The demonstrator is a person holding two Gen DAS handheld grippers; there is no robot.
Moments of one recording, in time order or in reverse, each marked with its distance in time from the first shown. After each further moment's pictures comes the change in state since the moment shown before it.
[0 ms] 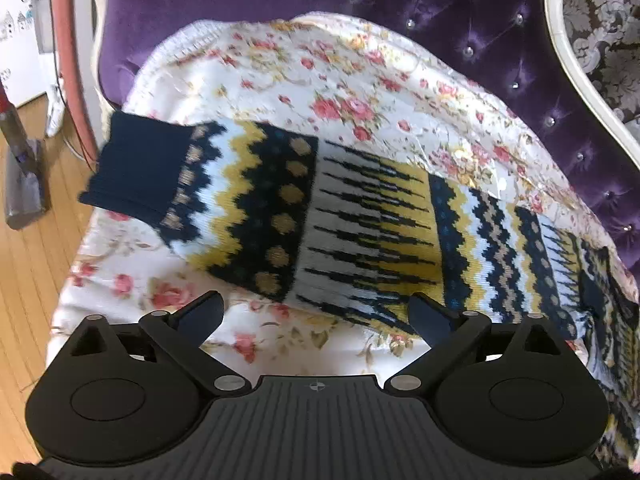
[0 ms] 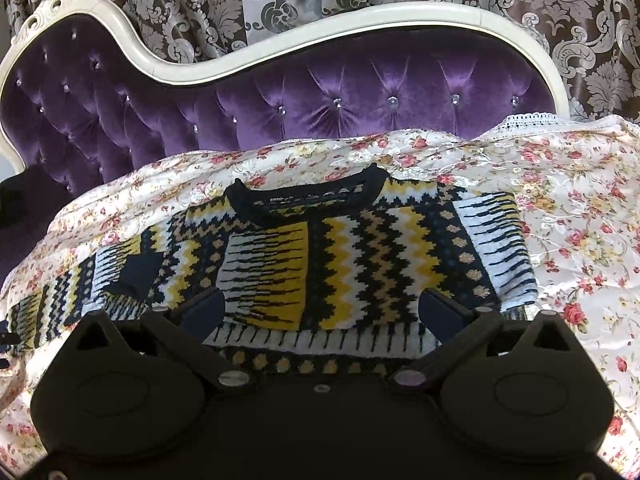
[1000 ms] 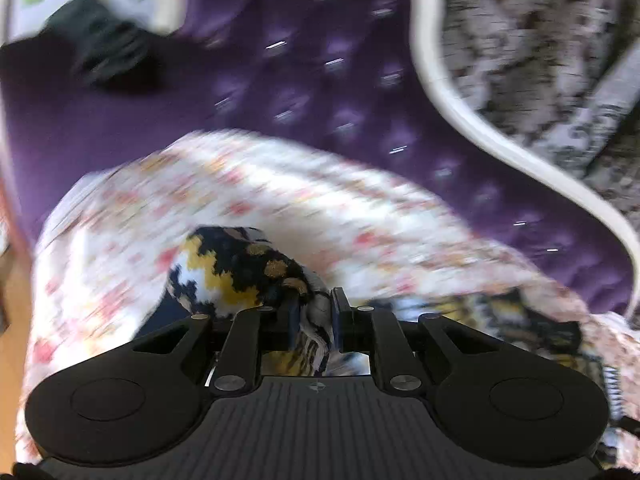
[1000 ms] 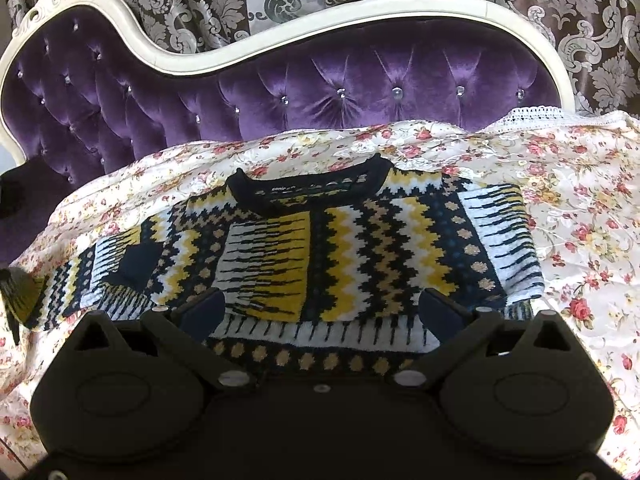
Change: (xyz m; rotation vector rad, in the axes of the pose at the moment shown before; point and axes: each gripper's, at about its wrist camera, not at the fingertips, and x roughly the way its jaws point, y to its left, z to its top) left arm -0.057 -0.122 0.037 0.209 -0.237 -0.146; right arm 0.004 -0.003 -0.001 0.001 0.020 0.013
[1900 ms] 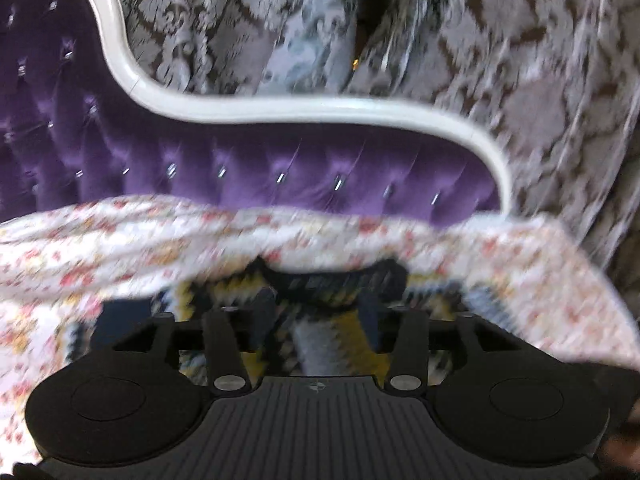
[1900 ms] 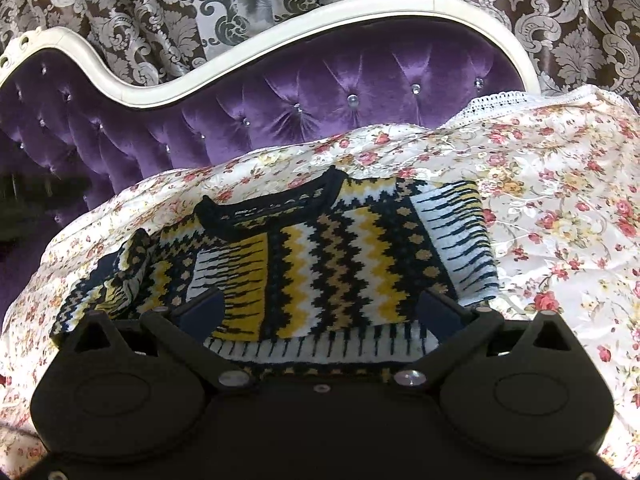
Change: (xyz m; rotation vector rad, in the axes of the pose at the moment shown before) left arm 0.015 -0.261 -0.081 0.428 0.007 -0.236; right arm -0.009 -0.037 0.010 0.106 -0.017 -0.019
